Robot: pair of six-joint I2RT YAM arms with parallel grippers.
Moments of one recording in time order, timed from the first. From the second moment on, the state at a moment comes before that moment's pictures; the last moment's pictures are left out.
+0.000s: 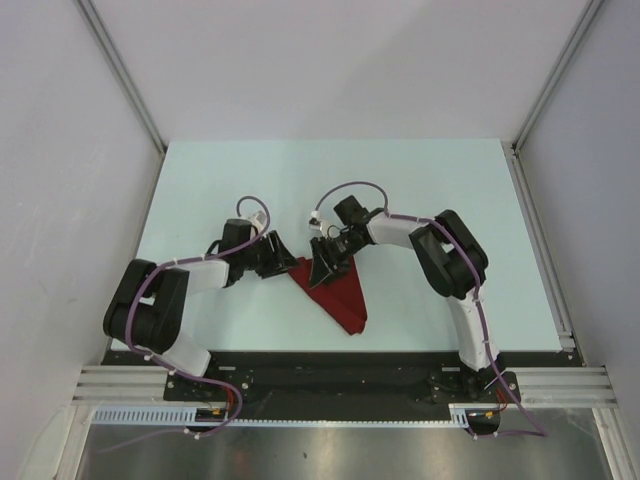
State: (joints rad) left arm -0.26 1.55 0.60 0.17 0.46 -0.66; right arm 0.64 2.18 1.43 -0.41 -0.97 0.23
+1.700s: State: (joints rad) left arm -0.21 1.49 0.68 0.04 0.40 -0.67; right arm 0.90 1.95 1.34 -0.44 -0.29 0.17
